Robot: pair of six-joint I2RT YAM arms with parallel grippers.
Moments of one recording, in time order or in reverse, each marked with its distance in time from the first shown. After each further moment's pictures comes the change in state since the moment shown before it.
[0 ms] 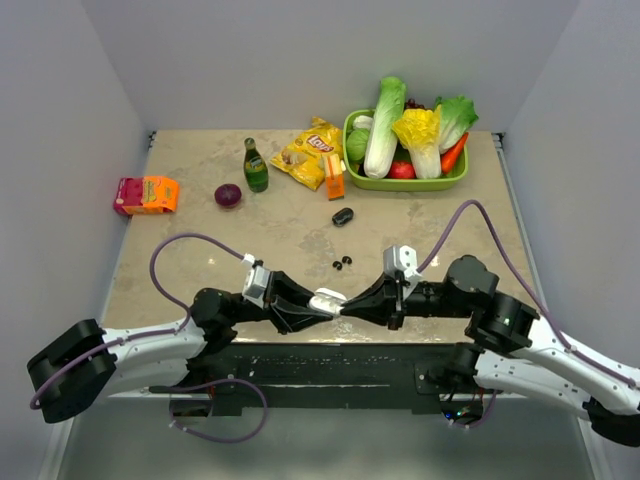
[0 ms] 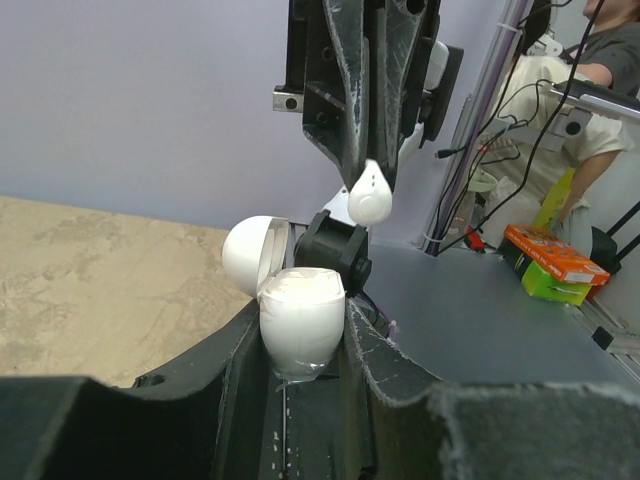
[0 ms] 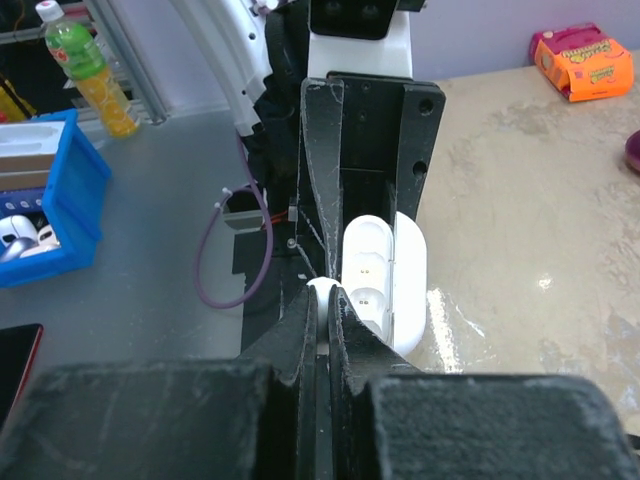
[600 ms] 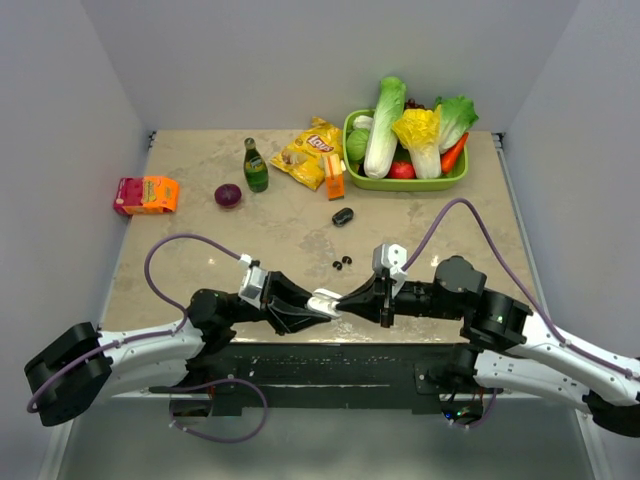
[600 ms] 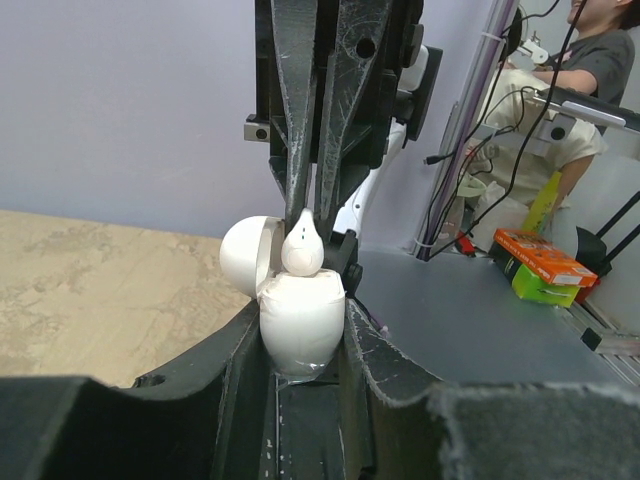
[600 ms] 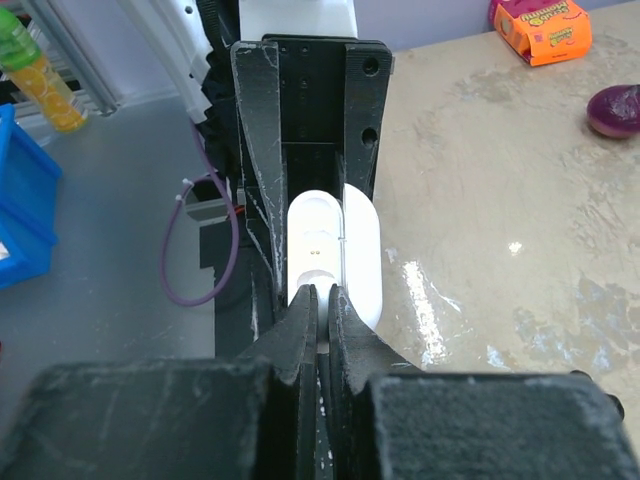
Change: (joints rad) left arm 0.001 -0.028 0.002 0.000 0.016 -0.019; right arm 0.057 0.041 0.013 -0.038 0.158 -0.017
